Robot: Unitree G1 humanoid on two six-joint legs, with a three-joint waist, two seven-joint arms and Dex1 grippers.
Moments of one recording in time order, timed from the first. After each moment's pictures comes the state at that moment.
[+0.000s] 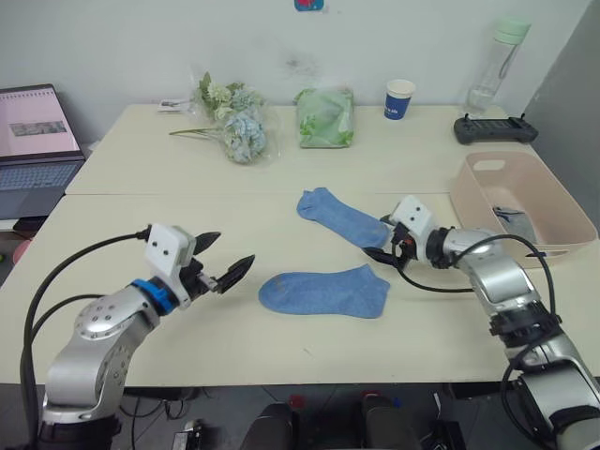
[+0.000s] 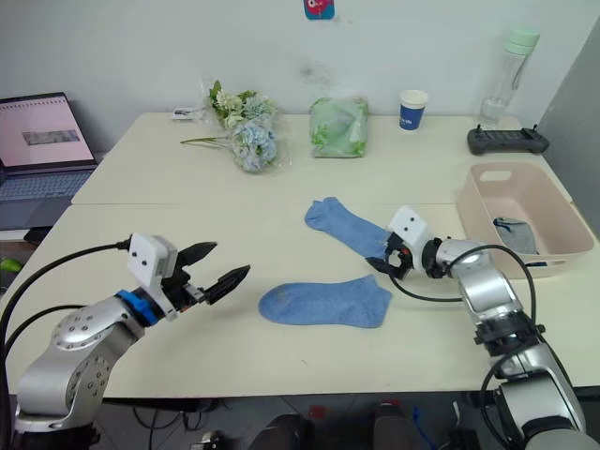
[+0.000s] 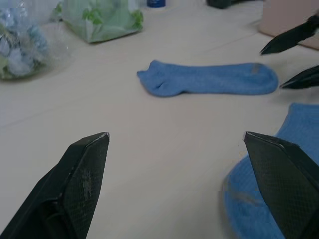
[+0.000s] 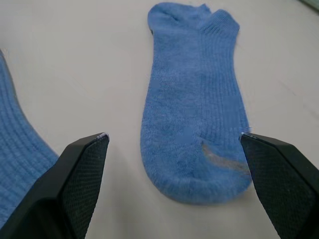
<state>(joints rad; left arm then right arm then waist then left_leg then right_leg) -0.08 0.59 0.22 -0.40 -0.48 0.52 -0.64 -0.64 -0.53 0.25 0.26 0.05 0.38 0.84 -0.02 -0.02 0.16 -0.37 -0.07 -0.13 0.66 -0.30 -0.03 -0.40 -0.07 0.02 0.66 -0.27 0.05</state>
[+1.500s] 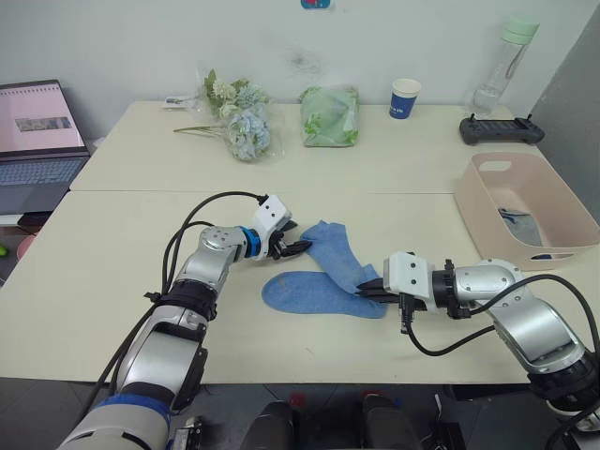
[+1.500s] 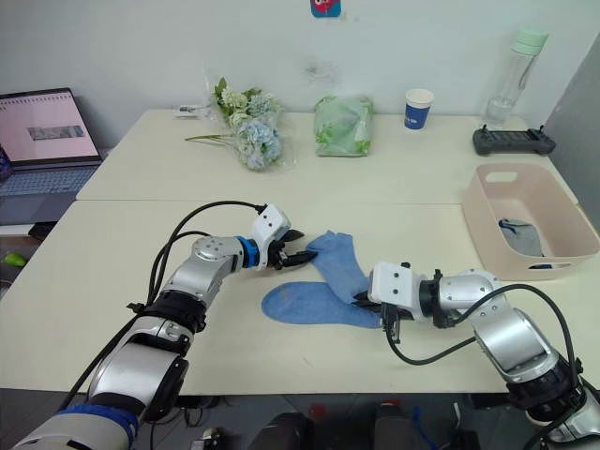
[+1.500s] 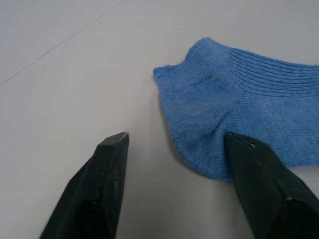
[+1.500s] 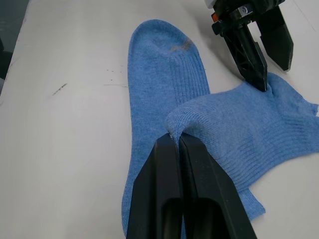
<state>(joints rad) -0.80 0.38 -0.19 0.79 -0.08 0.06 -0.91 -0.33 -0.72 0.28 -0.41 0.14 0.44 1.02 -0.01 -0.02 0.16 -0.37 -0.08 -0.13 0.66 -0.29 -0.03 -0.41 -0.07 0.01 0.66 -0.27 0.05</state>
